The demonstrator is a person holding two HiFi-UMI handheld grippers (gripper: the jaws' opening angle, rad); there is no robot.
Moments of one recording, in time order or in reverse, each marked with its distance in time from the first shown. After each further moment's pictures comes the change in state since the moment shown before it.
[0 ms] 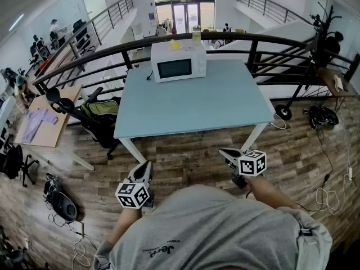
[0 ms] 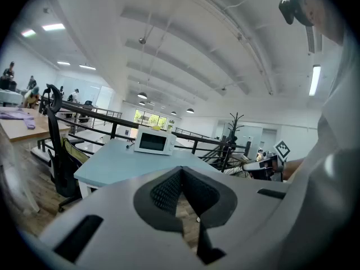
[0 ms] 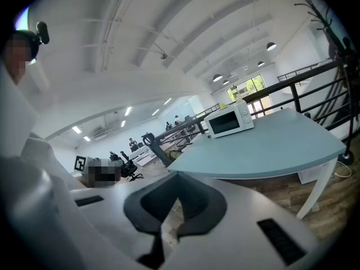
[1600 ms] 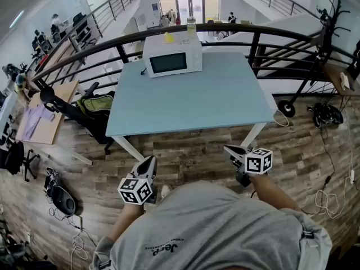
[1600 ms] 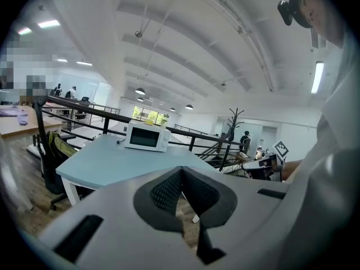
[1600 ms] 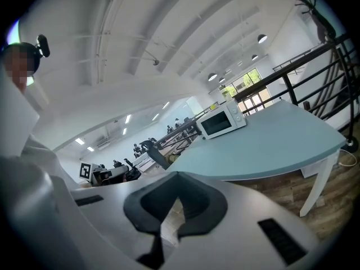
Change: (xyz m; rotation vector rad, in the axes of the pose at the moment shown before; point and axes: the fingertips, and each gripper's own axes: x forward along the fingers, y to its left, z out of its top) left arm 0.086 -0.056 -0.007 -0.001 0.036 -0.008; right arm -0.033 -0.088 0.021 0.088 -0.024 0.053
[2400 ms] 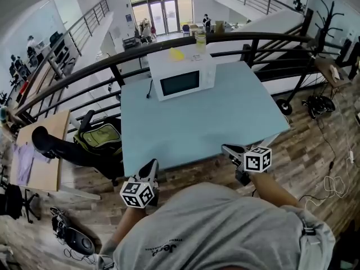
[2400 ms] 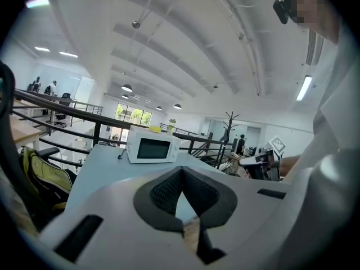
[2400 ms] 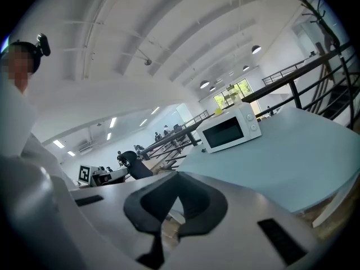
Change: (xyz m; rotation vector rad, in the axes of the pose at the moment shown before) left arm 0.075 0.237 0.107 0.041 0.017 -0.179; right arm 0.230 0.039 0.095 0.004 -0.081 -0.141
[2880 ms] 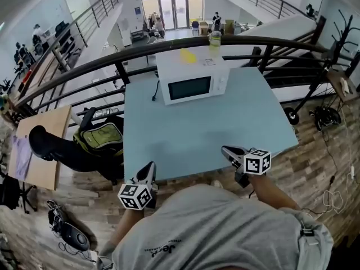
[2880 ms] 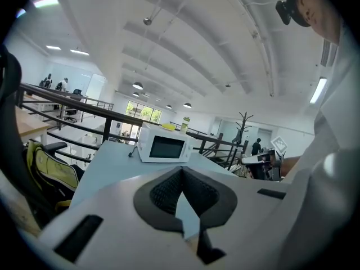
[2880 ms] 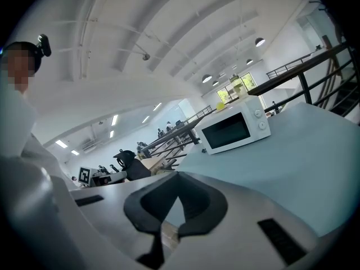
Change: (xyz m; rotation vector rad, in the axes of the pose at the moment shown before) left arm 0.040 0.069 0.001 -0.063 0.011 0.082; right arm 0.078 -0.039 0.031 0.005 0.046 0.038
